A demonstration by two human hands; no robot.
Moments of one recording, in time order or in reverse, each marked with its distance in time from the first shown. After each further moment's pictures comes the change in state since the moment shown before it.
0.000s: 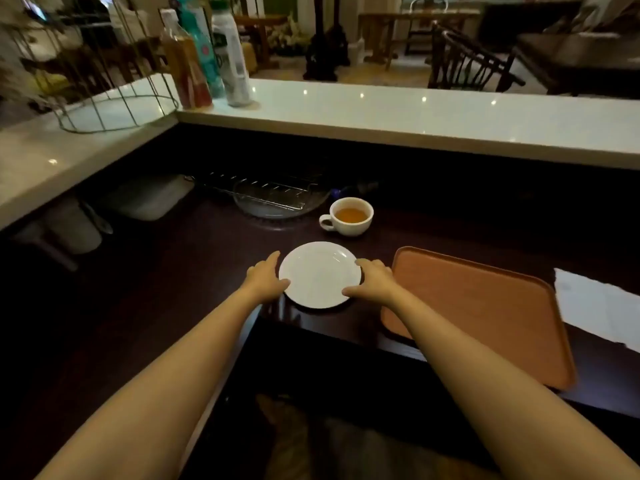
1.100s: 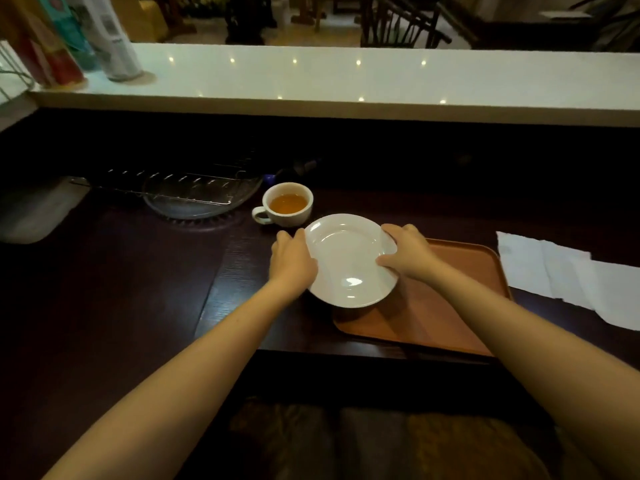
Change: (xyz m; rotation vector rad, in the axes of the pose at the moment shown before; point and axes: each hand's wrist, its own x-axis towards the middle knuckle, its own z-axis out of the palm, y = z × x) left_hand 0.022 0.141 0.060 -0.066 0.110 0.225; right_hand -0.007 0.106 -0.074 0.078 0.290 0.129
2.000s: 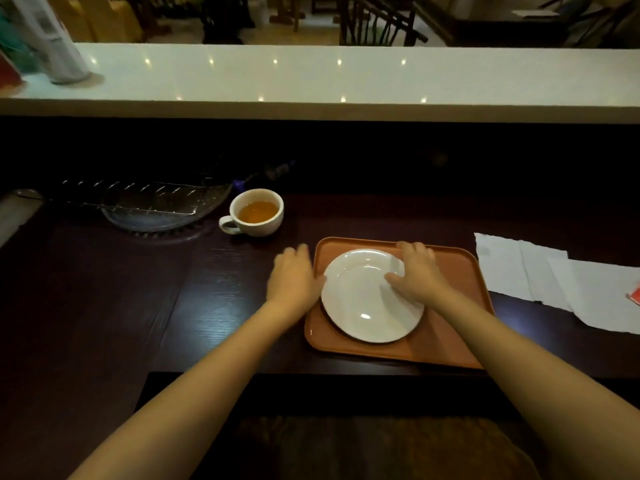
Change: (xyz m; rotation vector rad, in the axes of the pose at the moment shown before) left_hand 0.007 0.024 0.046 0.122 0.012 0.145; right_hand 0.003 0.075 0.004 -0.125 0.116 0.100
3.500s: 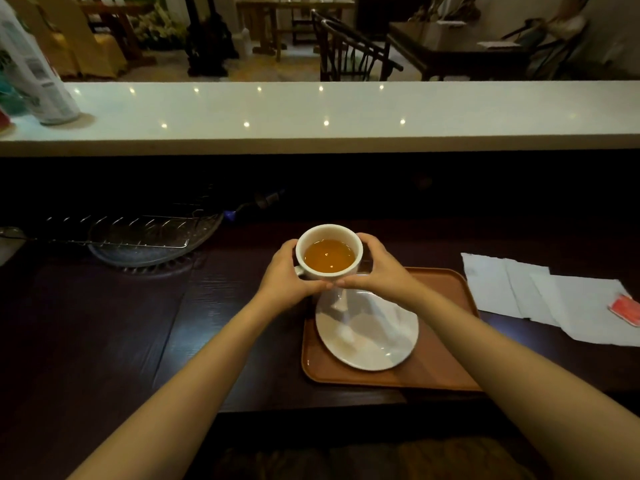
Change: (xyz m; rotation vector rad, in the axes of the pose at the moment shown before) left_hand 0.030 -0.004 -0.033 -0.601 -0.036 0.215; right_hand 0.009 -0.051 -0.024 0.668 -0.125 -0.289
